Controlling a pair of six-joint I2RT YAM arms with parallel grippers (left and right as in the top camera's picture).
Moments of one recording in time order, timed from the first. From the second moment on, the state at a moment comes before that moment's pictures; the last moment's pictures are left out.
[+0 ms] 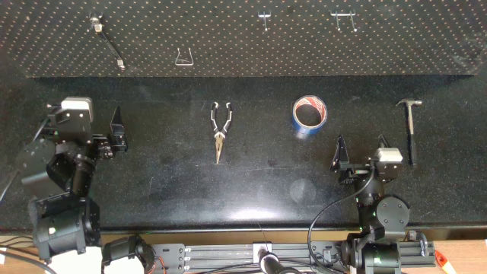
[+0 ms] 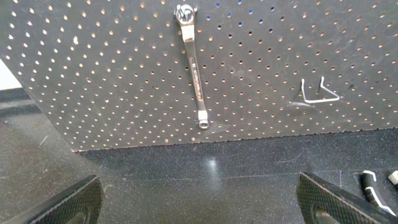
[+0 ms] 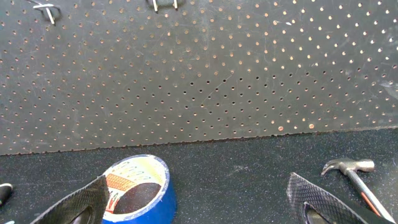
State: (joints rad) left arm 0.29 0.70 0.66 -0.34 0.20 0.21; right arm -0.06 0.02 0.01 -0.06 -0.08 0.09
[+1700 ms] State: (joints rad) left arm -0.59 1.58 1.25 -0.88 -0.09 -0.54; right arm -0.06 0.02 0.01 -0.06 -0.08 0.09
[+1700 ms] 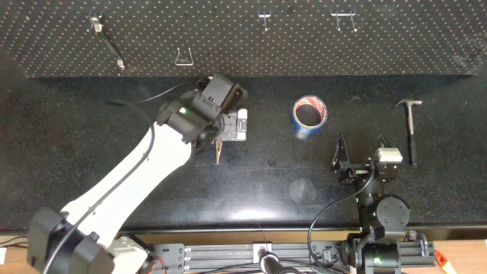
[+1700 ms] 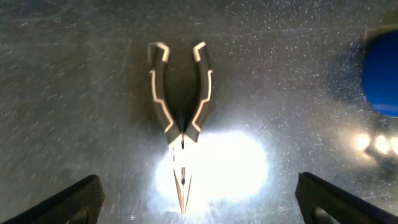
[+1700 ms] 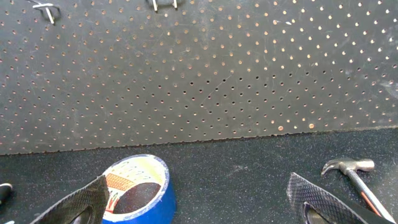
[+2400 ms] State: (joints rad) left arm -0.48 1.78 1.25 -0.74 -0.02 -0.47; right arm -0.06 0.02 0.01 -0.06 -0.08 0.09
